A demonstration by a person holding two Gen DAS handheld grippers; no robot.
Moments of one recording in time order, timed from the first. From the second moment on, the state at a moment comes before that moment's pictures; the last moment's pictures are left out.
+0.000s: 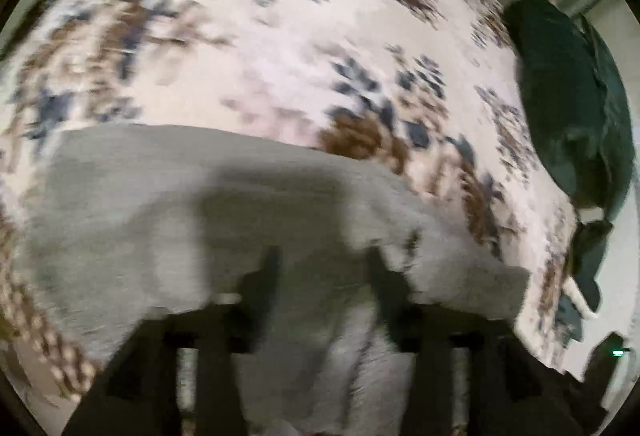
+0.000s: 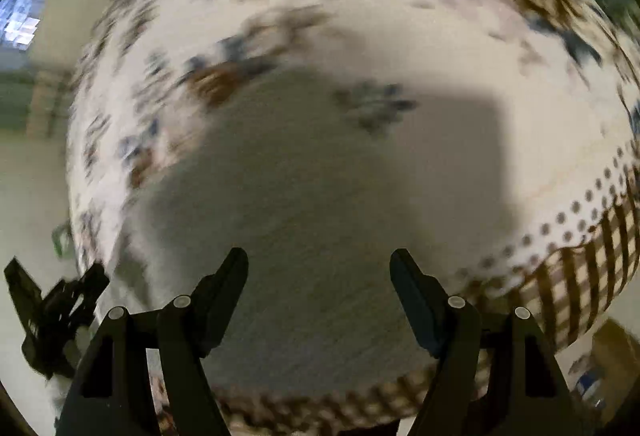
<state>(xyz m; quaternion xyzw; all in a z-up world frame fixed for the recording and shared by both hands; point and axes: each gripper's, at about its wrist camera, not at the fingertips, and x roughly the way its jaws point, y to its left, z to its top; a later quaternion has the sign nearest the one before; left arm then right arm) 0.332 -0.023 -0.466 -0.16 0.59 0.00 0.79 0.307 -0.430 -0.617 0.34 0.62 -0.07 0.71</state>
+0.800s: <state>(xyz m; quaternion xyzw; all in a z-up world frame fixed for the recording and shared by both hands) 0.219 0.041 -0.518 -0.20 0.62 0.09 0.76 0.350 -0.196 -0.591 0.19 0.65 0.03 0.74</state>
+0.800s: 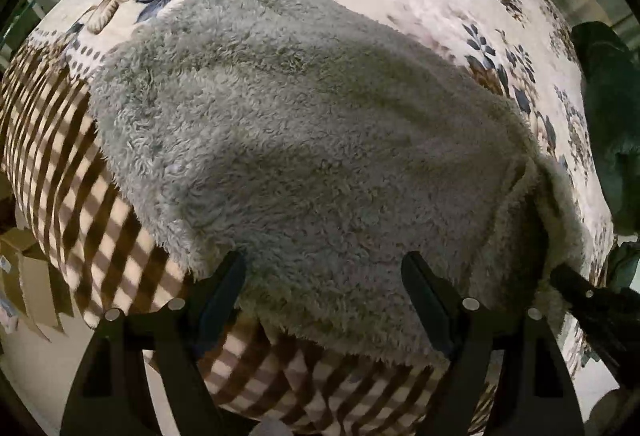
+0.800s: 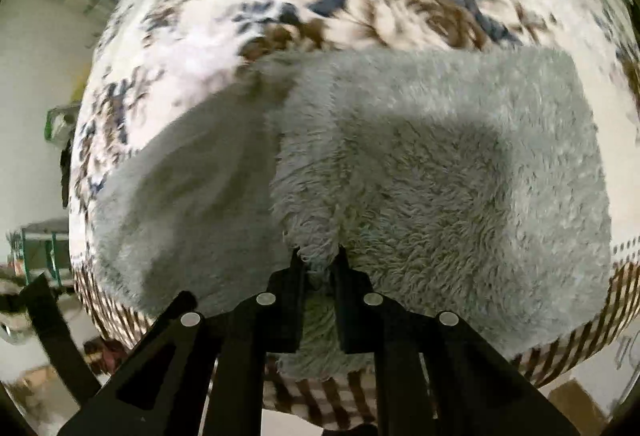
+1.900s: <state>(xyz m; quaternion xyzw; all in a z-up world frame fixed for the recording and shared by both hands) 0.210 0.208 -0.559 -0.44 0.44 0.21 0.75 0.355 -0.254 -0.656 0.21 0.65 0.04 0.73</state>
